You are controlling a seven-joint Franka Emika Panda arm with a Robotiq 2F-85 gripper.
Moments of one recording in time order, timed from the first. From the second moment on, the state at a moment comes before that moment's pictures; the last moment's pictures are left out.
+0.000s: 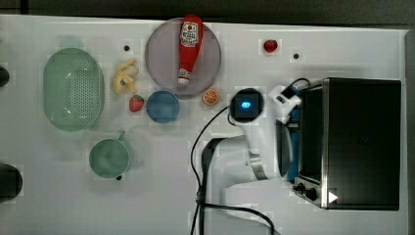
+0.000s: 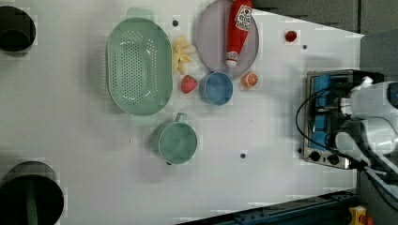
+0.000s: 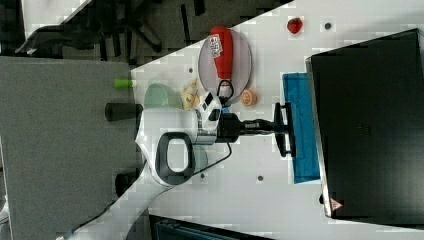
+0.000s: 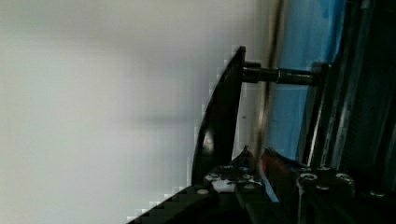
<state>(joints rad) 0.07 0.25 -0.28 -2.24 -0.56 0.79 -0.63</state>
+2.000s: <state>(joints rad) 0.30 0.51 -0.25 -2.15 -0.72 0.76 0.07</state>
